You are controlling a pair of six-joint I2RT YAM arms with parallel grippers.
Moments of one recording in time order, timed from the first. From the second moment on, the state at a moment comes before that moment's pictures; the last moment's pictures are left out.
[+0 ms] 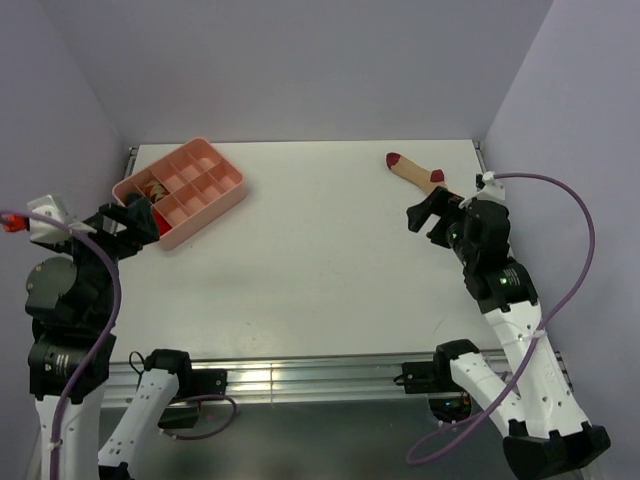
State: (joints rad) left arm -0.11 0.57 1.20 -0.56 -0.28 -0.33; right arm 0.19 0.76 0.93 -0.53 0.05 0.54
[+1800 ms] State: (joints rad) left arm -0.20 0.57 0.62 -0.19 -0.29 -0.41; right arm 0.08 2.06 1.51 -0.68 -0.19 0.49
